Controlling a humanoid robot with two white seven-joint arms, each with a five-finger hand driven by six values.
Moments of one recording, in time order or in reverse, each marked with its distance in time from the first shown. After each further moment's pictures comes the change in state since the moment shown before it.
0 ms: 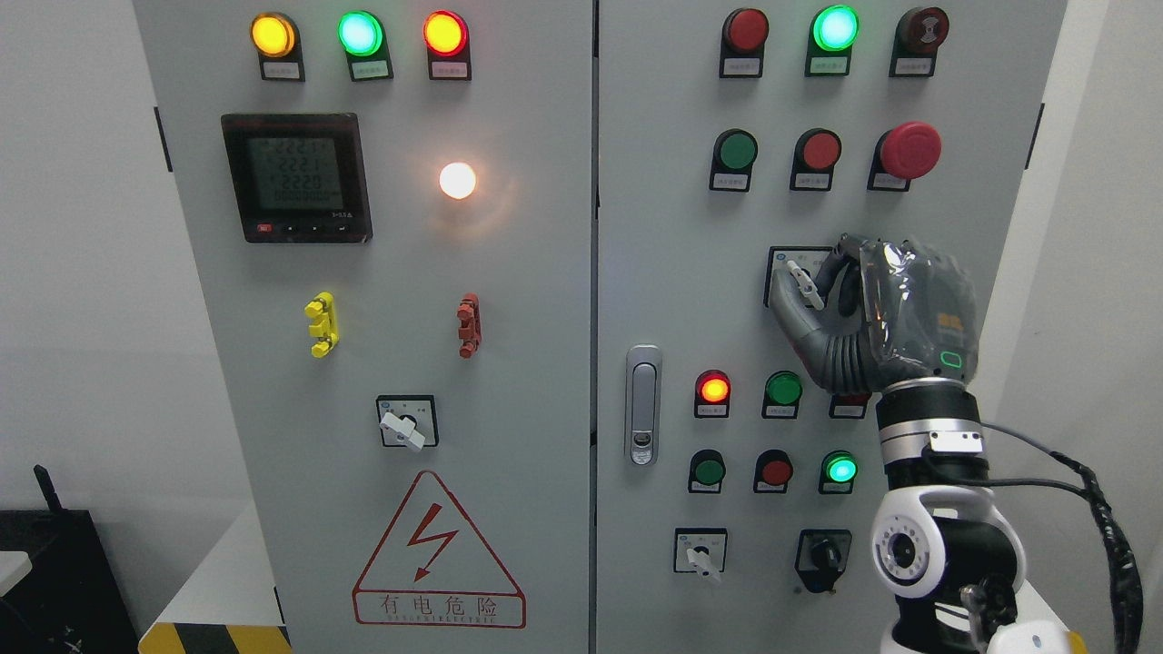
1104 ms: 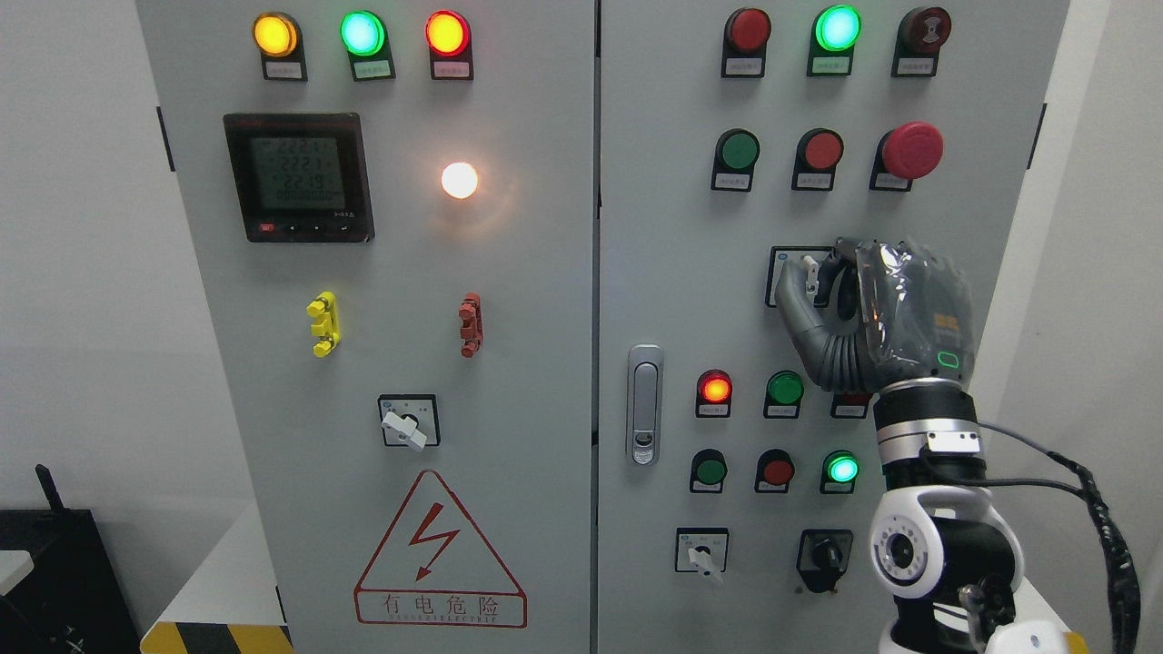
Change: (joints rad) left arm 0.000 0.000 0.000 0.000 0.000 0.000 0.001; right arm 0.000 0.002 0.001 0.002 -0.002 -0.001 0.008
